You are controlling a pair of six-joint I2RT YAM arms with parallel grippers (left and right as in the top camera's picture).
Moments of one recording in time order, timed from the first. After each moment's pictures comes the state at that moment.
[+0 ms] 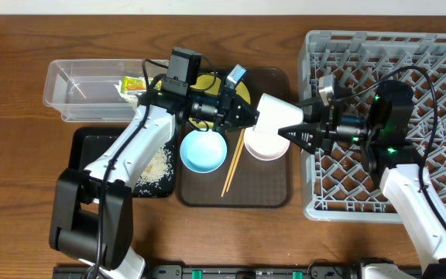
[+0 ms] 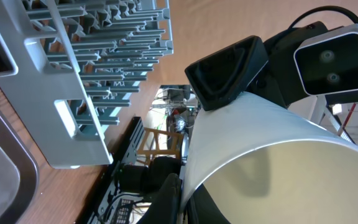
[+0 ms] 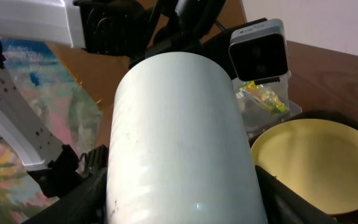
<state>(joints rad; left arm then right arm) -0.32 1.75 1.24 -0.33 1.38 -0.67 0.06 1.35 0.80 0.15 -1.32 0.06</state>
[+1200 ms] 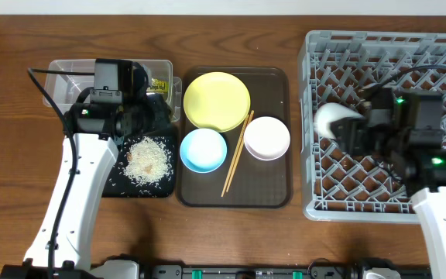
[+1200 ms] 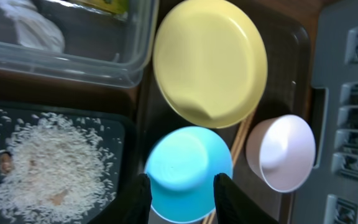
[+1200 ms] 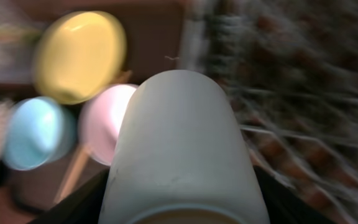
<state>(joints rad) -0.07 1.41 1.24 -0.87 0.27 -0.37 -0.01 1.15 1.09 -0.86 -0.24 0.07</state>
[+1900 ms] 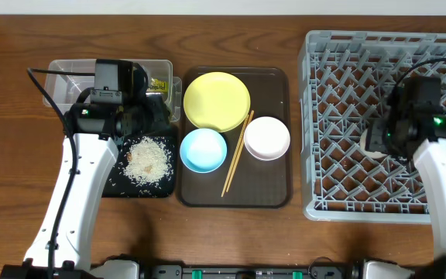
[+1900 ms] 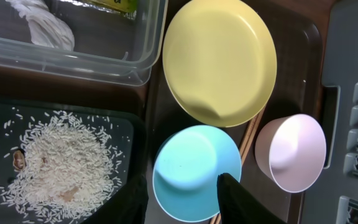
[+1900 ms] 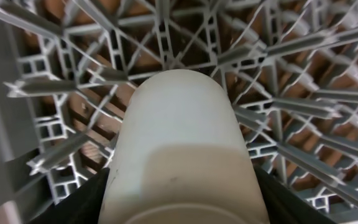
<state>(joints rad) -0.07 1.41 1.24 -0.88 0.25 -0.35 -0.13 1.44 1.14 -0.96 0.09 0.07</state>
